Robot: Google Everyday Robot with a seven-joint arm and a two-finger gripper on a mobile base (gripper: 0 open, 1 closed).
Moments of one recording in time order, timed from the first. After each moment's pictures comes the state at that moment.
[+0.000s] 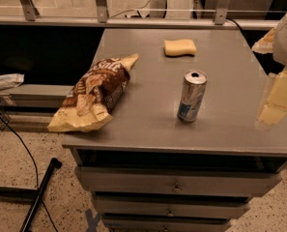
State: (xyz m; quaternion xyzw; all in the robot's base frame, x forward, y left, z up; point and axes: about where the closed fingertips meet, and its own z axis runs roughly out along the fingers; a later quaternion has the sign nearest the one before) arm 0.438 -0.217 0.976 -0.60 0.78 -0.03 0.16
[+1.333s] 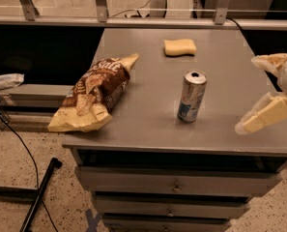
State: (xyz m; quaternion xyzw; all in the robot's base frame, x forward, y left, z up) arm 0.467 -0.223 0.931 -0.54 0.75 0.07 0.38
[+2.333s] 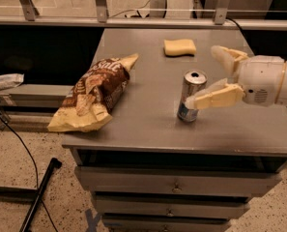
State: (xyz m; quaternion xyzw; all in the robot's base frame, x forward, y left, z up) arm 0.510 -0.129 0.953 -0.43 0.64 0.27 0.57
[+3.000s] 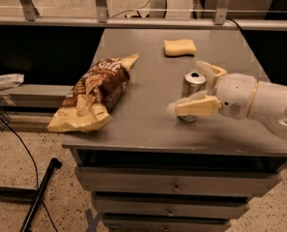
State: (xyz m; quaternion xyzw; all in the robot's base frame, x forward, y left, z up) arm 0.521 -0.099 0.919 -0.38 0.64 0.33 0.59
